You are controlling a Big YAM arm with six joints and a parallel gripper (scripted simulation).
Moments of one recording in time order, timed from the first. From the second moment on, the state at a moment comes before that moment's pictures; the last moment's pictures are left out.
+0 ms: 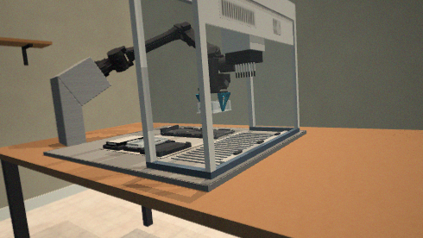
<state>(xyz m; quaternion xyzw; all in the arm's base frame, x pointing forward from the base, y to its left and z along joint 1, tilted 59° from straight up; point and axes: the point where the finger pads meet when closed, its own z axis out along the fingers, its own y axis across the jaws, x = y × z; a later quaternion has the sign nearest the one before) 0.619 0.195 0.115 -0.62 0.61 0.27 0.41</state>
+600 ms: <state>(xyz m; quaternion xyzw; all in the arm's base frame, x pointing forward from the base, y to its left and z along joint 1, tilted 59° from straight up) 0.619 0.196 0.115 -0.62 0.61 0.27 0.41</state>
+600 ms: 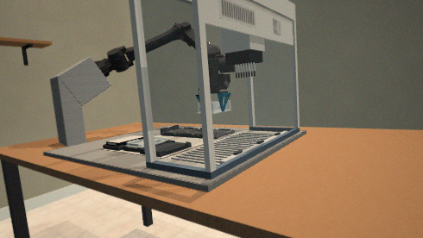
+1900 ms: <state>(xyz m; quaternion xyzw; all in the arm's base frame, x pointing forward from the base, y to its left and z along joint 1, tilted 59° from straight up) 0.628 0.258 0.075 -0.62 0.61 0.27 0.41</state>
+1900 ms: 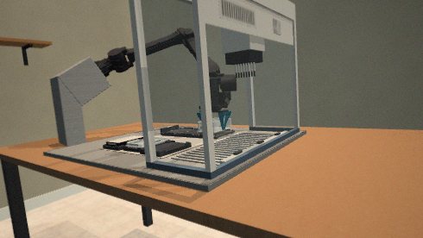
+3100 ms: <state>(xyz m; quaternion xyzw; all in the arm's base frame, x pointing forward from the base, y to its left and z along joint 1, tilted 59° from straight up) 0.631 0.262 0.074 -0.62 0.61 0.28 0.41</state>
